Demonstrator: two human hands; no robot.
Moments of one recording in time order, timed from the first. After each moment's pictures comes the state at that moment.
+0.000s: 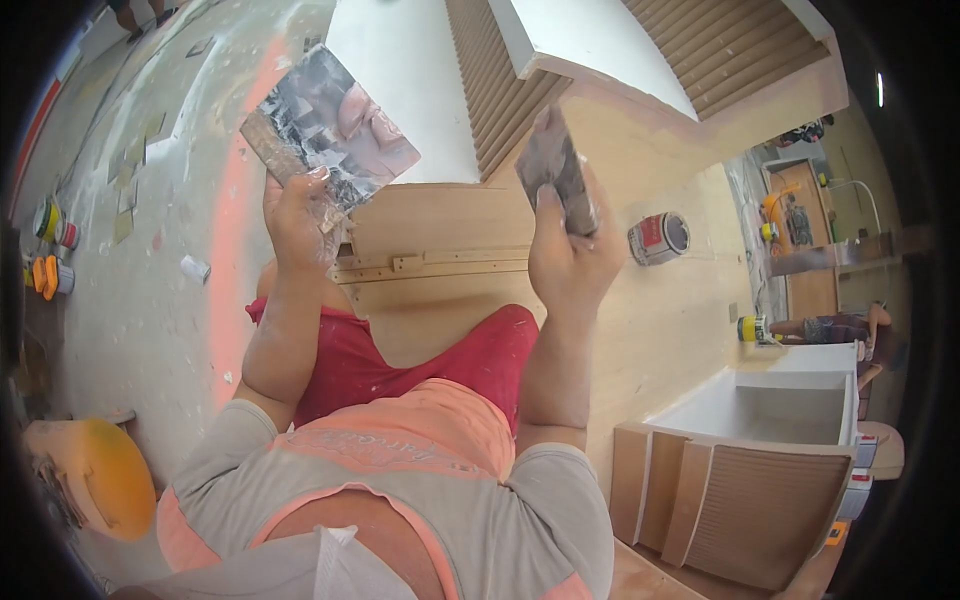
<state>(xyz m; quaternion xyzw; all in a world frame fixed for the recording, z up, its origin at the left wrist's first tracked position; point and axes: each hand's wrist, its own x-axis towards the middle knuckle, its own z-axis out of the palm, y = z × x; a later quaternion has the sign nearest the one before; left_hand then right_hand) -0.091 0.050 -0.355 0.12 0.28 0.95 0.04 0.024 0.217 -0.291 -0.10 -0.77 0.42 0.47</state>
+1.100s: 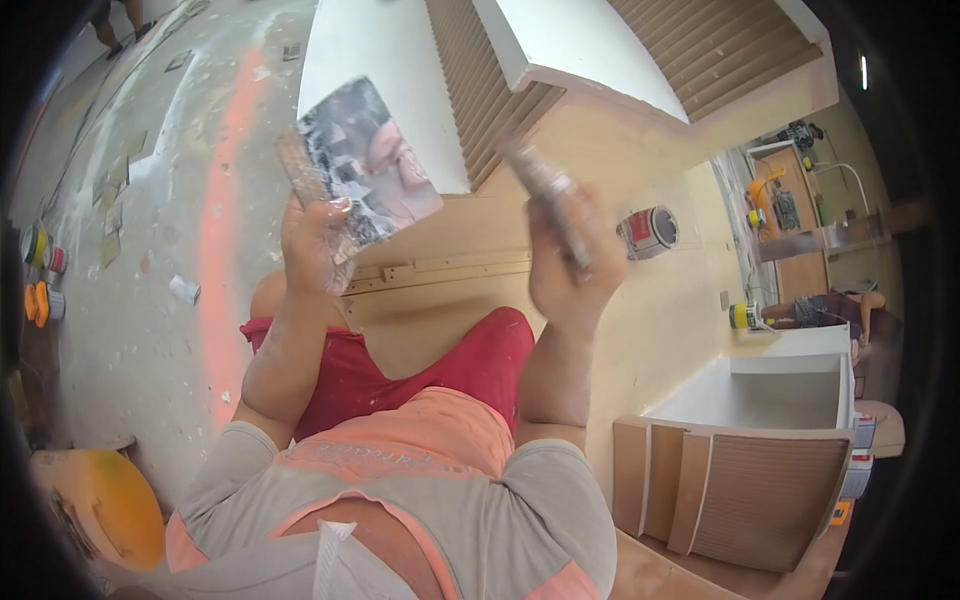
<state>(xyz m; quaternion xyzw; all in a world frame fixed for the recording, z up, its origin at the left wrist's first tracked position) -0.087 0.062 -0.362 0.10 0.27 0.94 0.17 0.022 0.225 -0.291 0.04 -0.80 0.36 0.48</state>
